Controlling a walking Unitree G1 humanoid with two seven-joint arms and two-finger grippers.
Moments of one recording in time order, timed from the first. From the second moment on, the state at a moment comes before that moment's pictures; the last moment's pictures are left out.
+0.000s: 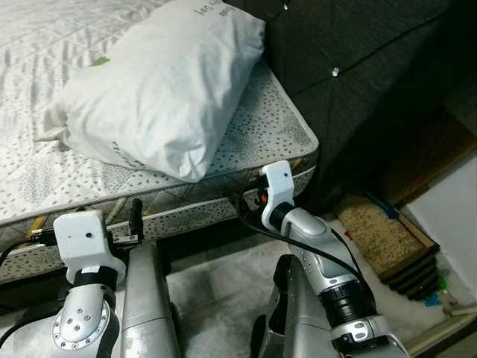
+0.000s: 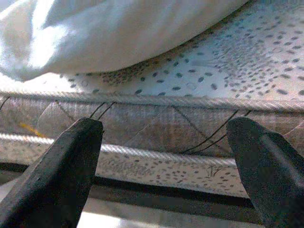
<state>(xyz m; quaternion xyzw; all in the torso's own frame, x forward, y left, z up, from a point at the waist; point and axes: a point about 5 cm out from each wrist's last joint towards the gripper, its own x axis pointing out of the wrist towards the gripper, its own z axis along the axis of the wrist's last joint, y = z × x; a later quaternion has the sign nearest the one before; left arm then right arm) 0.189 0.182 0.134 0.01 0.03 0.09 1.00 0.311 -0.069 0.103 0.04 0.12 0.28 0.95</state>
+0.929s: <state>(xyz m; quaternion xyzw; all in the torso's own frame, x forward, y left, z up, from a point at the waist) 0.200 0.172 0.134 0.00 0.02 0.07 1.00 0.316 -0.076 0.114 0.05 0.06 0.29 0.95</state>
